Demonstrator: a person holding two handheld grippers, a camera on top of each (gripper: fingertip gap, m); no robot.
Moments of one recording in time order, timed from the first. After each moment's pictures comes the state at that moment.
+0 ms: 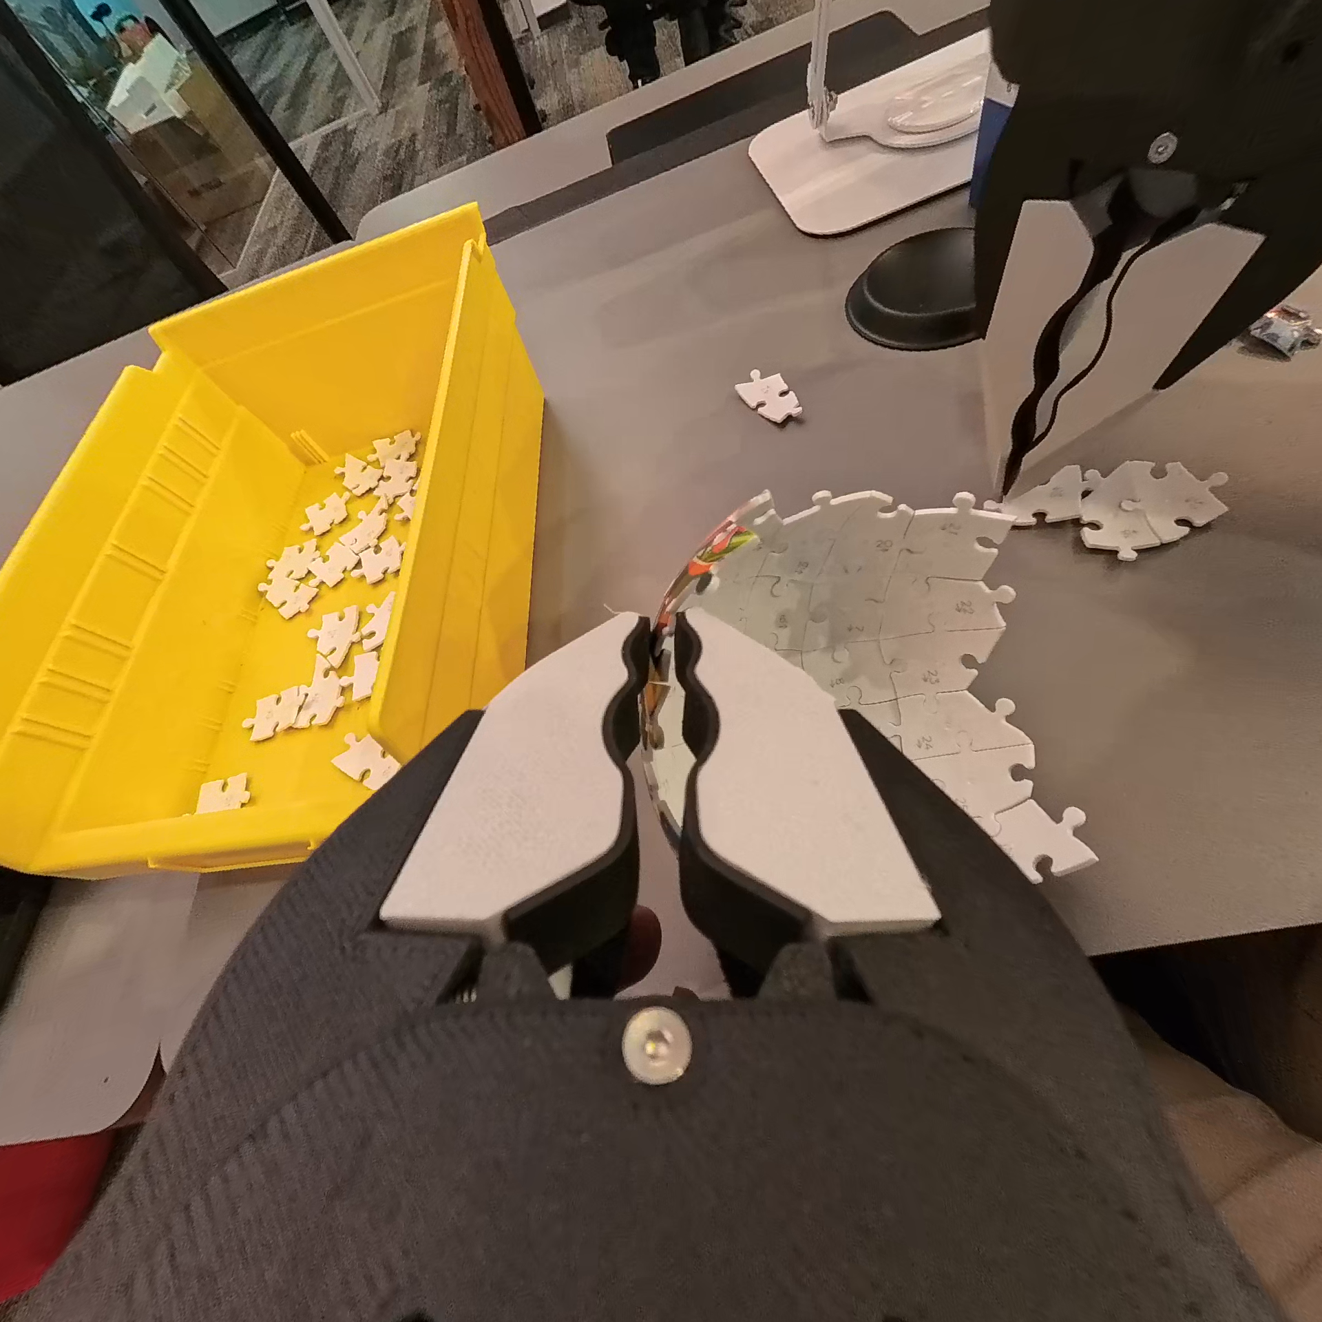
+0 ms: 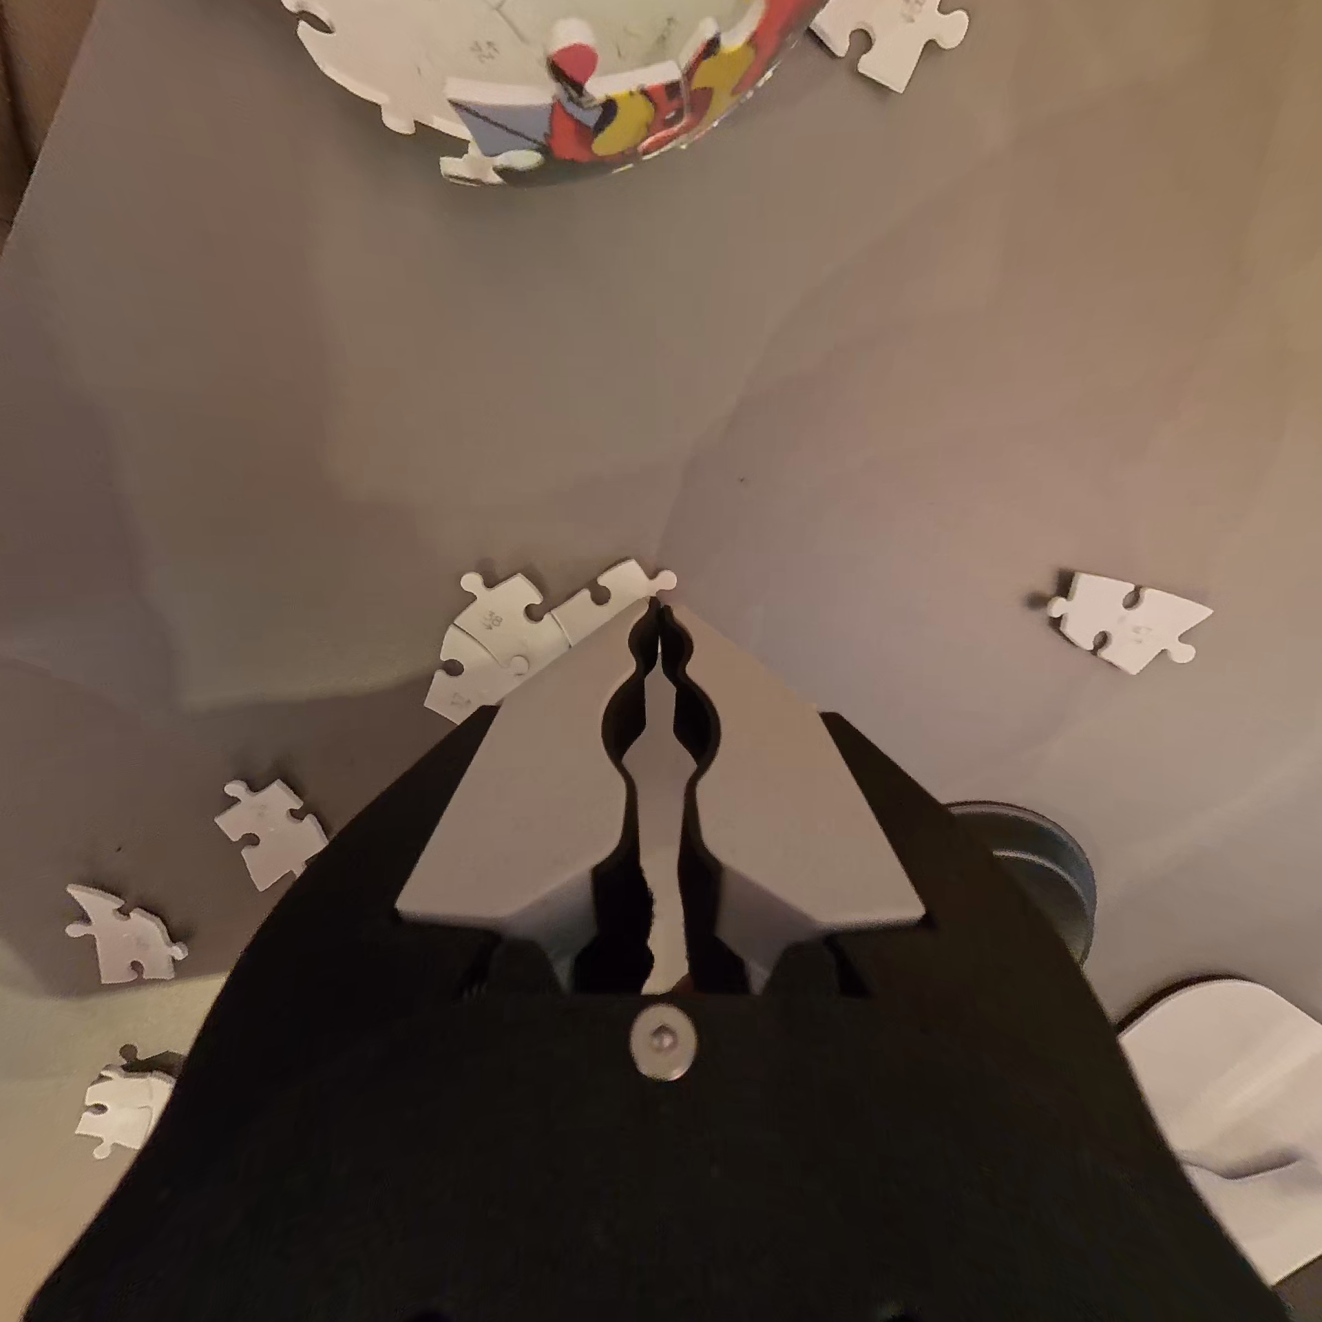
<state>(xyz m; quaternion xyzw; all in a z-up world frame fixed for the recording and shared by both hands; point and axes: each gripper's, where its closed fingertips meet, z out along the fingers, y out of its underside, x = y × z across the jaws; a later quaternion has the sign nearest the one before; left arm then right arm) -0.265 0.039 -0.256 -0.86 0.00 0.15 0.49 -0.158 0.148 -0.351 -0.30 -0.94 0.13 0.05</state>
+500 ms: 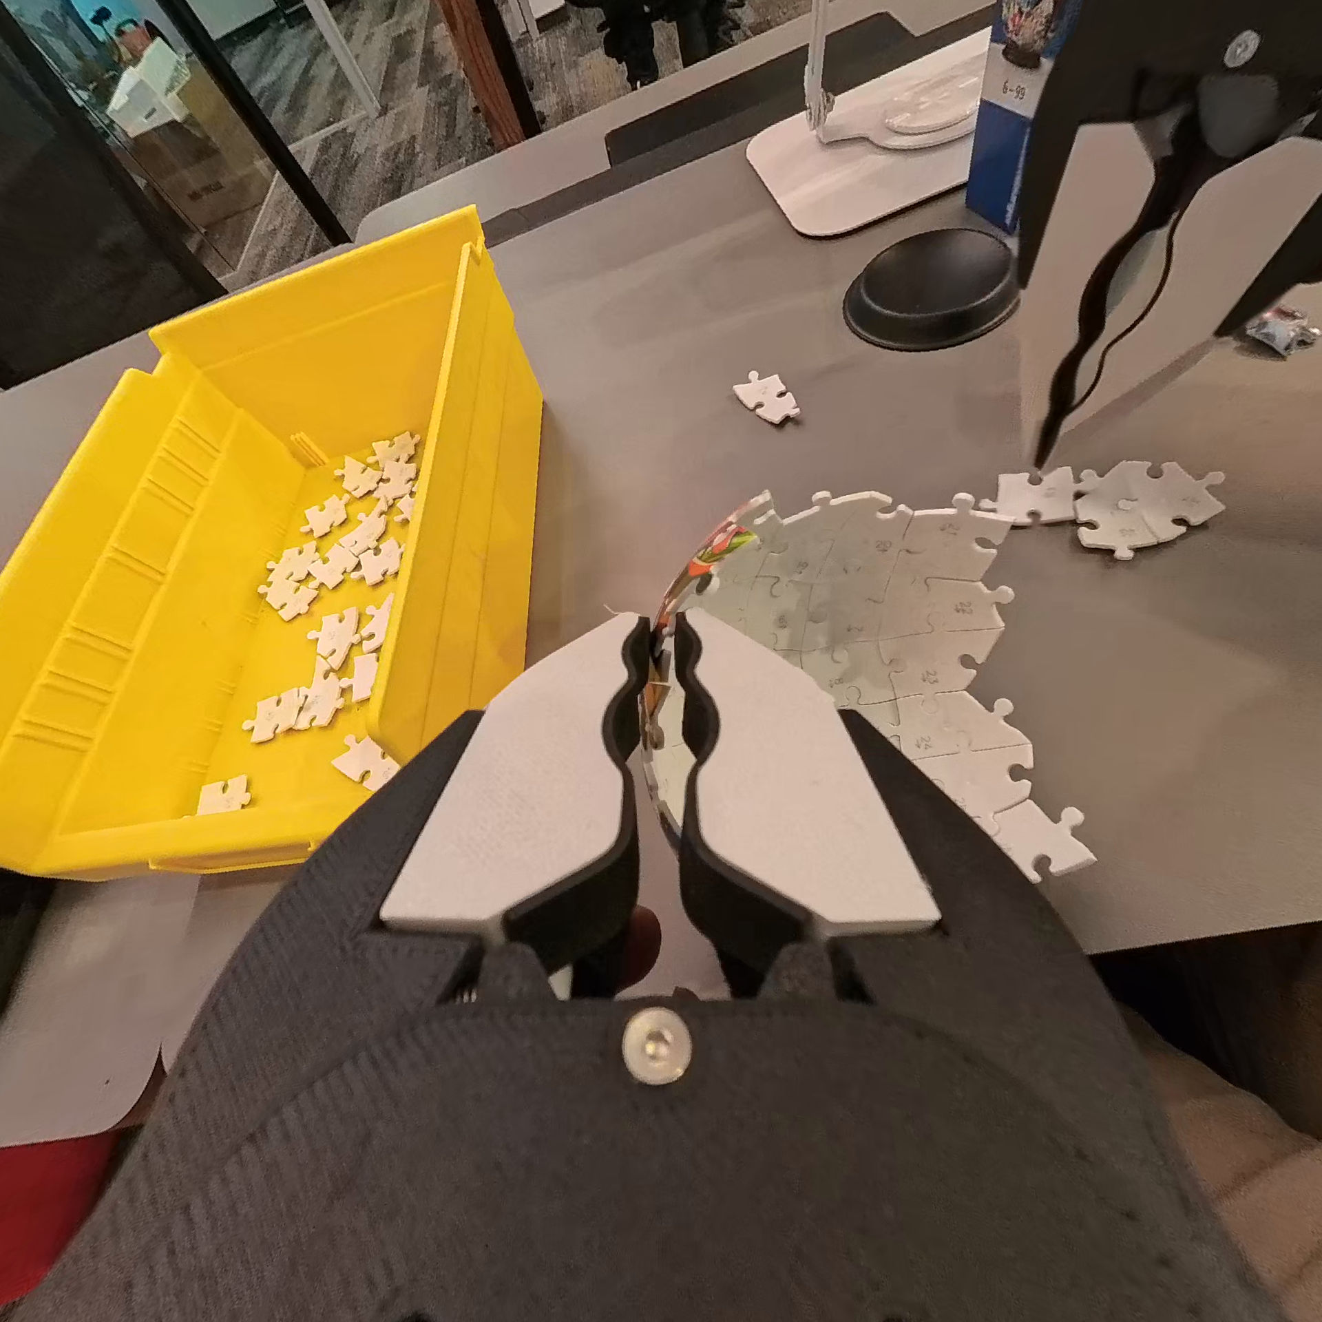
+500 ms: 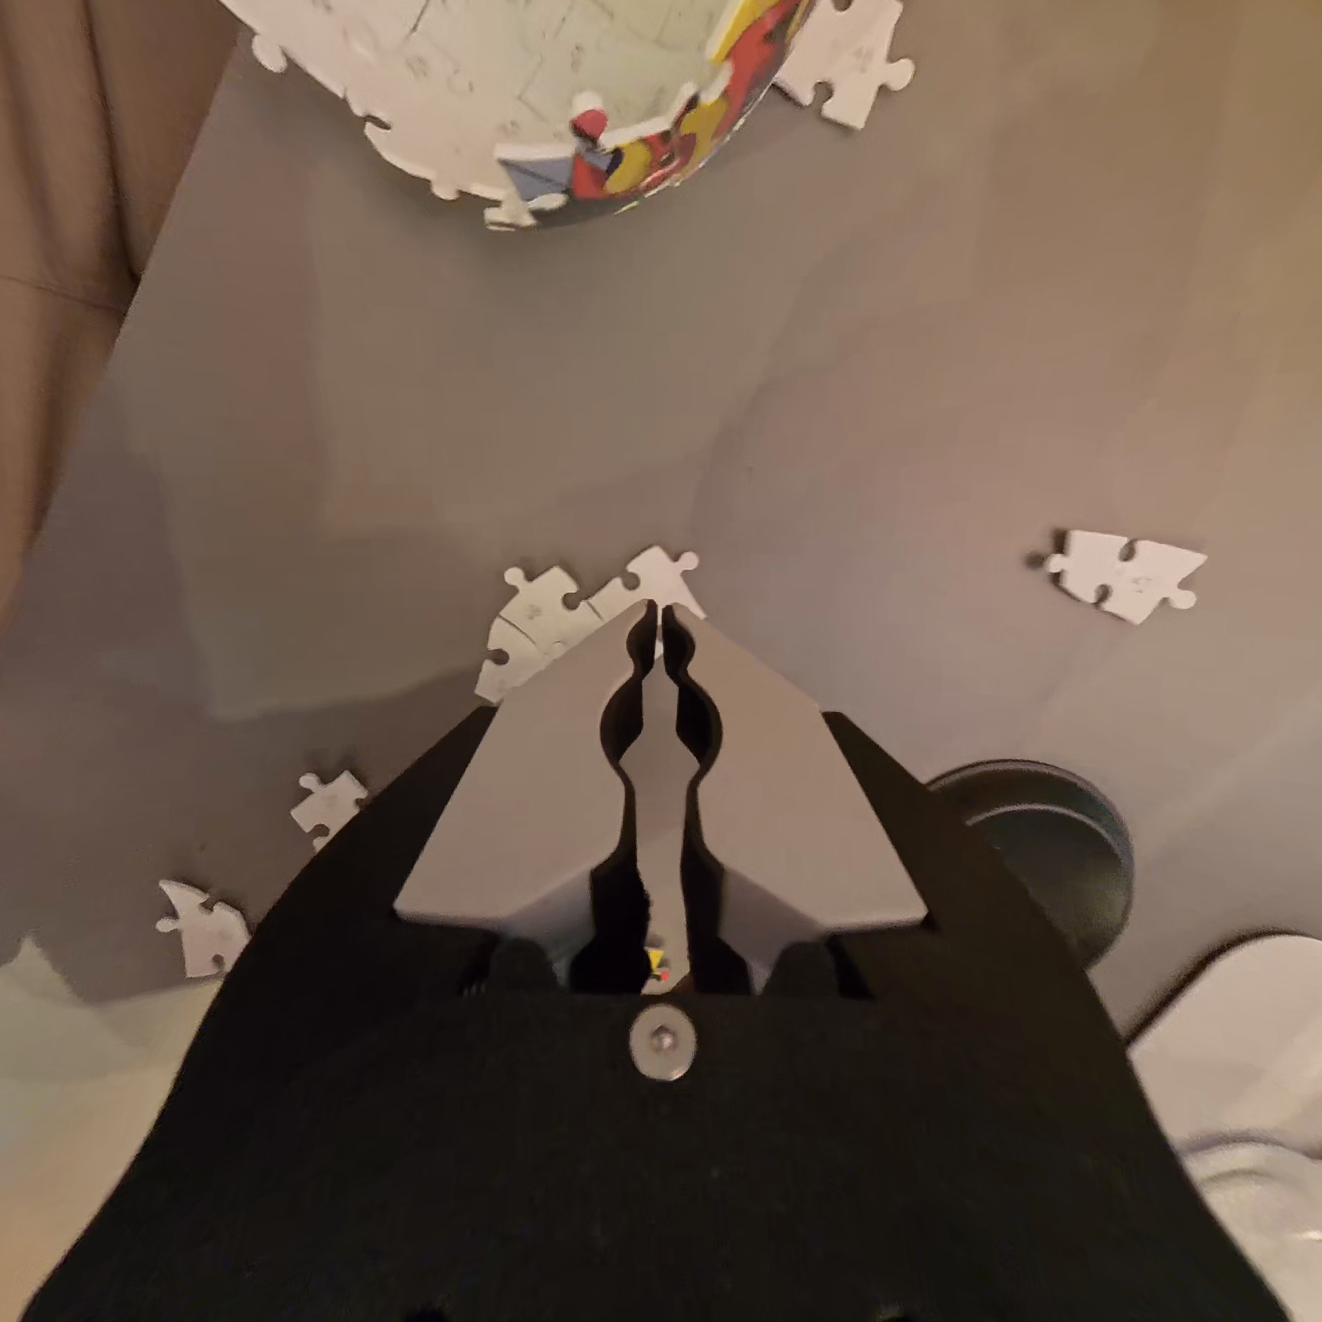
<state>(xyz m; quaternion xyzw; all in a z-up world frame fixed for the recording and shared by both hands) -0.266 0.039 -0.256 -0.86 0.01 0.15 0.49 -0.150 0.146 -0.335 -0.33 -0.93 0.17 0.05</state>
